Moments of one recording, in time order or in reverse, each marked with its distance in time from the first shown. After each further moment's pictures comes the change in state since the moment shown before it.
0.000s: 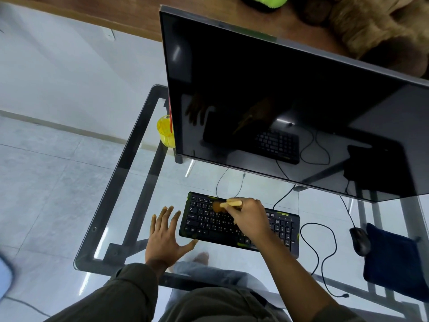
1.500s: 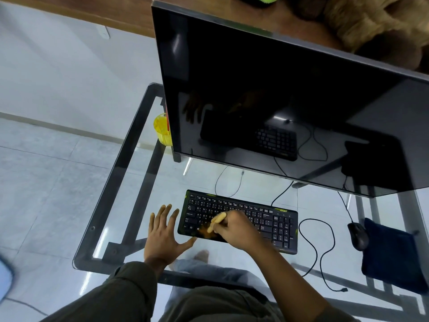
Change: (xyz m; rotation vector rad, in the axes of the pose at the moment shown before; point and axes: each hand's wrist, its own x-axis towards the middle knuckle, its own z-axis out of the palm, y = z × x) left_hand 0.001 0.000 0.001 -0.001 0.015 0.002; right_hand -0.024 -0.005 0.017 0.013 -0.299 -0.035
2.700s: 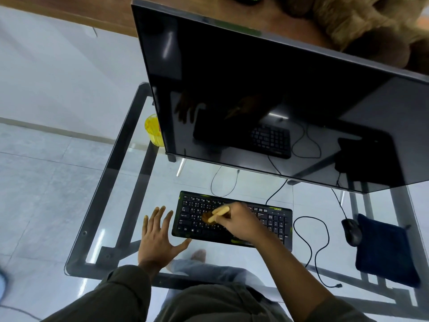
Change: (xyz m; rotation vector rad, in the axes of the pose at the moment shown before) left_hand 0.001 -0.002 0.003 0.008 0.000 0.003; right_hand 0.013 0.013 -0.025 0.042 0.114 -0.014
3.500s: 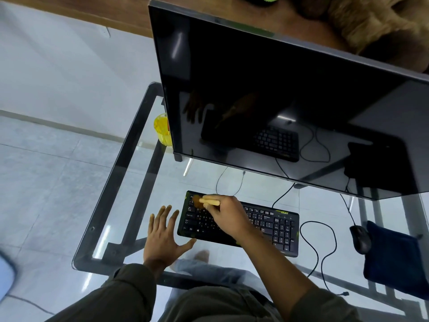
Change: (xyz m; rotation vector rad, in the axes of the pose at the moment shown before) left_hand -0.001 0.003 -0.001 0.016 -0.024 -0.024; right_hand 0.015 -0.037 0.020 0.019 0.029 -0.123
